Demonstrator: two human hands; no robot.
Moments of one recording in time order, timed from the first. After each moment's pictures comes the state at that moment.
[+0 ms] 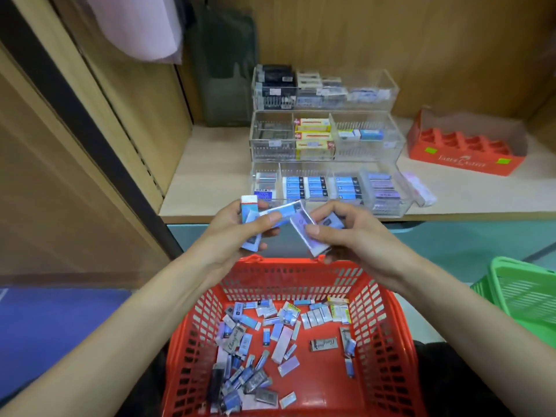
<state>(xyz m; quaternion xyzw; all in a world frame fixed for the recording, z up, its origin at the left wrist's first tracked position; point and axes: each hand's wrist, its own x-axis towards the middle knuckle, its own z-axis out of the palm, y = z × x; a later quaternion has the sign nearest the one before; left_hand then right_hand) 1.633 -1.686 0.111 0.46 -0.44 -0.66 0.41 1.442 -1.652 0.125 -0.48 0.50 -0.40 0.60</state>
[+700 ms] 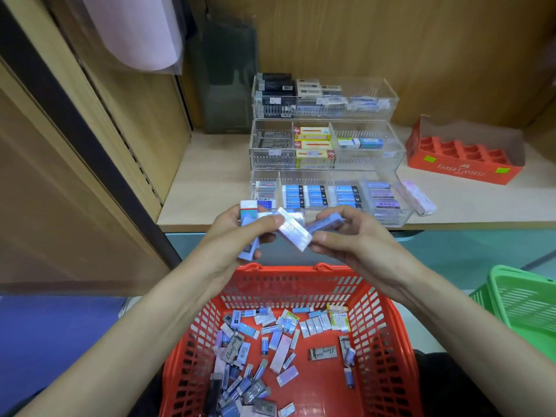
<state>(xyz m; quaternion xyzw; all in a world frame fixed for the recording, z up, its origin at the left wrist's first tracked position) 1.629 -1.685 0.129 0.49 -0.44 -0.63 0.40 1.439 -1.658 0.124 -0.40 0.47 -0.46 0.63</state>
